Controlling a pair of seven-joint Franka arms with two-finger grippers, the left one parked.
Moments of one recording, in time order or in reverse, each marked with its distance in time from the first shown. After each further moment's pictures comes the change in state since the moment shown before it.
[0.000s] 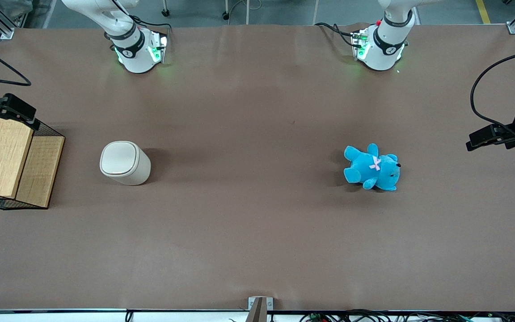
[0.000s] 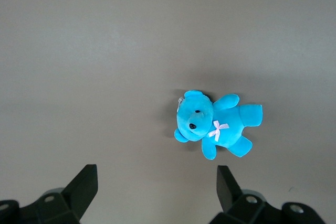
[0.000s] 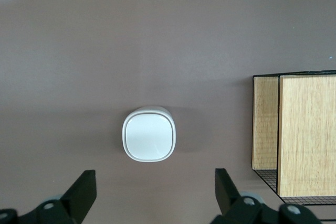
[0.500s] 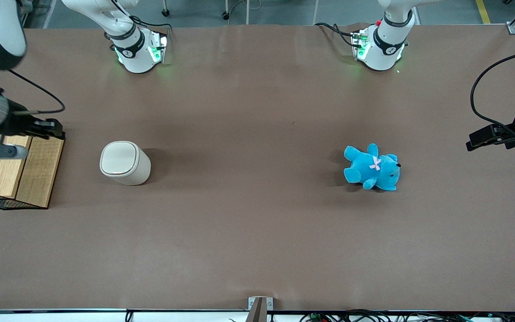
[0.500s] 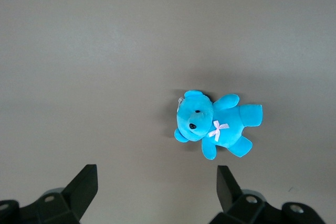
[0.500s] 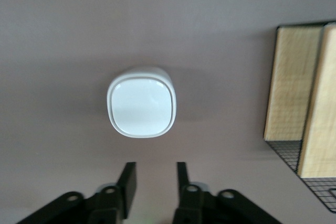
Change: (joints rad) arm 0.001 0.073 0.003 -0.179 0.000 0.004 0.000
